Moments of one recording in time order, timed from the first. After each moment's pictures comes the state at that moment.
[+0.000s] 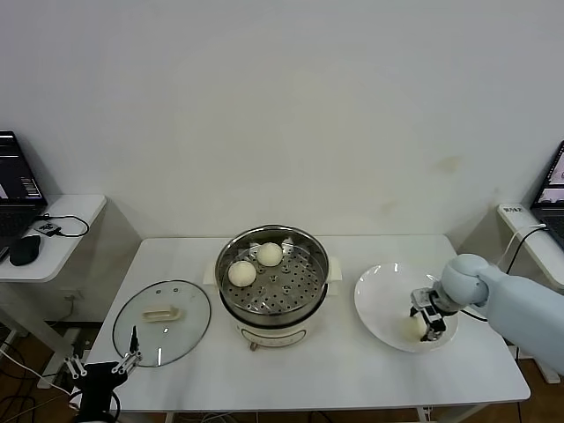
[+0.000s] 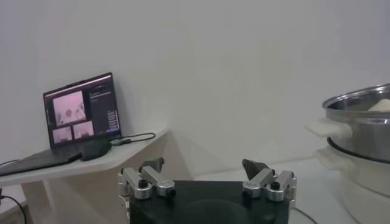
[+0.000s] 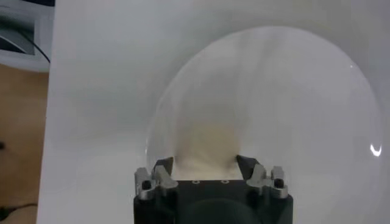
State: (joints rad) left arm 1.79 -1.30 -0.72 -2.06 -0.10 -0.14 -0.22; right arm -0.15 0.57 -0.76 1.43 -0.23 -0.25 -1.08
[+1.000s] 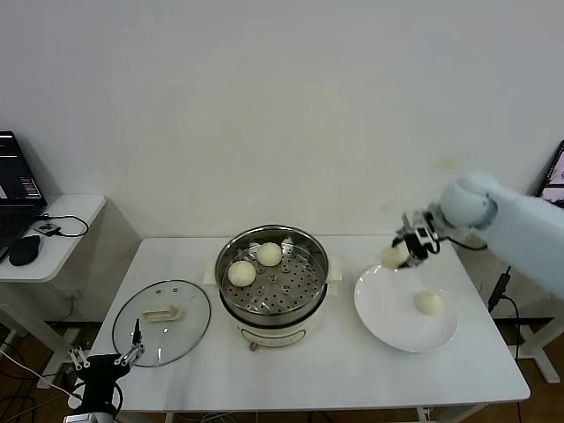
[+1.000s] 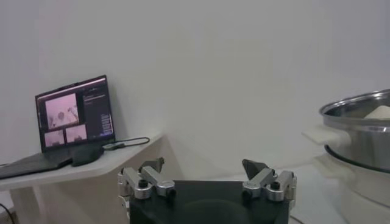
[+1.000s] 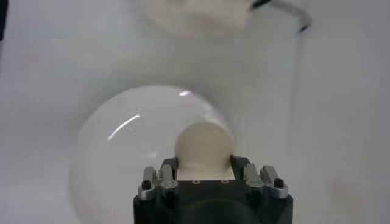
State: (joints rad) left arm 1.75 -1.27 -0.72 -2.06 -0.12 -0.13 -0.22; right arm 0.43 0.68 -0.99 1.45 0.06 -0.31 -1.10
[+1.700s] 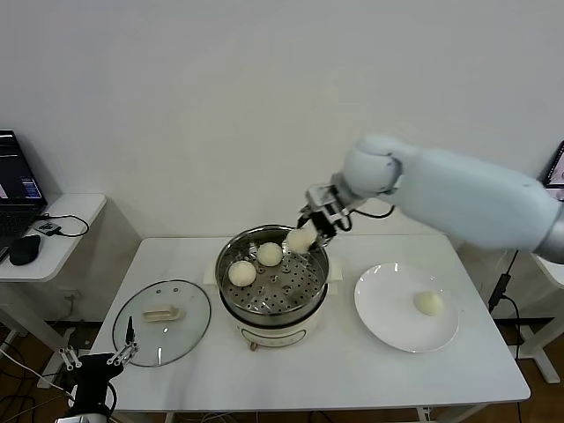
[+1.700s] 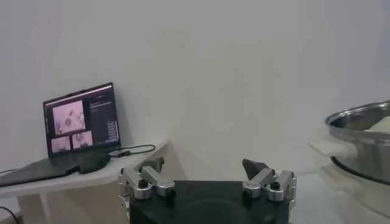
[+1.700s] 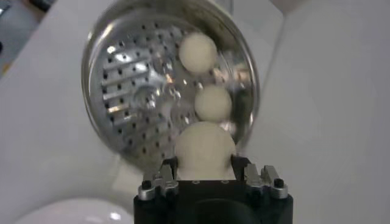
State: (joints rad) left arm 1.78 -1.28 -0.74 -2.09 -0.12 -0.14 -0.22; right arm 0.57 1.03 -1.19 1.46 0.24 -0.23 -1.00
